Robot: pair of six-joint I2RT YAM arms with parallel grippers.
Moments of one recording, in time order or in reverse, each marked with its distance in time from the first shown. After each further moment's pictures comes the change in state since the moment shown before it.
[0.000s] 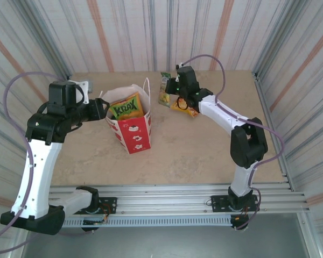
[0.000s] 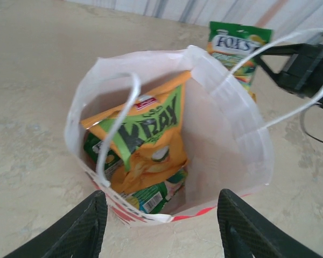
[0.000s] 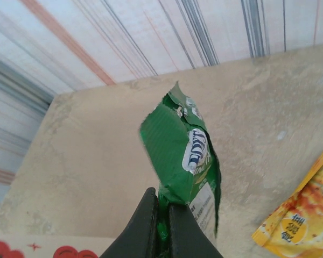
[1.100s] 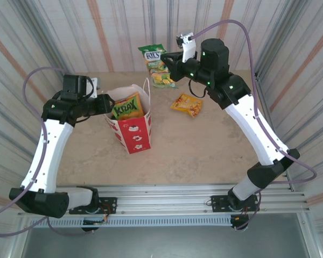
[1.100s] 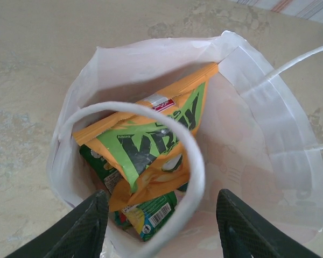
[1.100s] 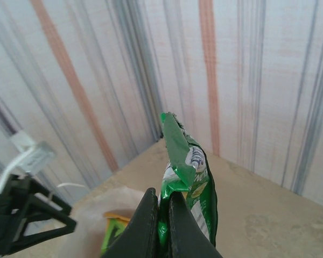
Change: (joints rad) left arm 0.021 0.163 -0.029 0.077 0.041 0.019; right arm 0.088 -0.275 0.400 -0.336 -0.266 -0.356
